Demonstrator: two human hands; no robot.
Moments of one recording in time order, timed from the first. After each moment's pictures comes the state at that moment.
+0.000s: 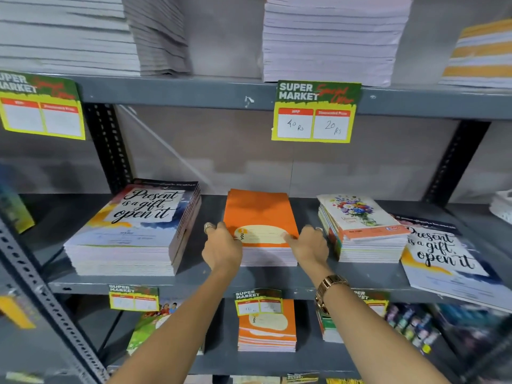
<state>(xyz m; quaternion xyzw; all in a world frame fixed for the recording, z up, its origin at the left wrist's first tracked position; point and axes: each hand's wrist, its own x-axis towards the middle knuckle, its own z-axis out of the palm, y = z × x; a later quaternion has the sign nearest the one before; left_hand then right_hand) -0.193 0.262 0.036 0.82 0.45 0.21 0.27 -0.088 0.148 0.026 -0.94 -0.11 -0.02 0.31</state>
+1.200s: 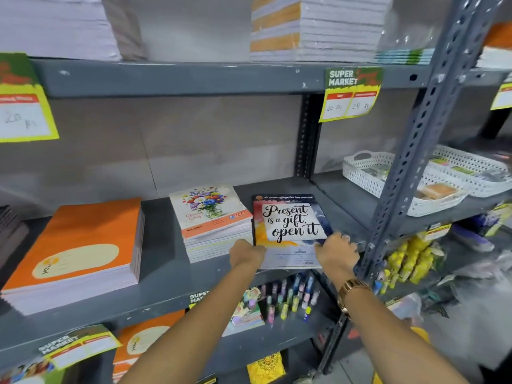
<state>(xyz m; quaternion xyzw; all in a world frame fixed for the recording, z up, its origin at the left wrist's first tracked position) 0.006 -0.028 0.003 0.77 0.33 0.01 0.54 0.056 -0.190 -0.007 -0.97 0.13 -0.03 0.19</state>
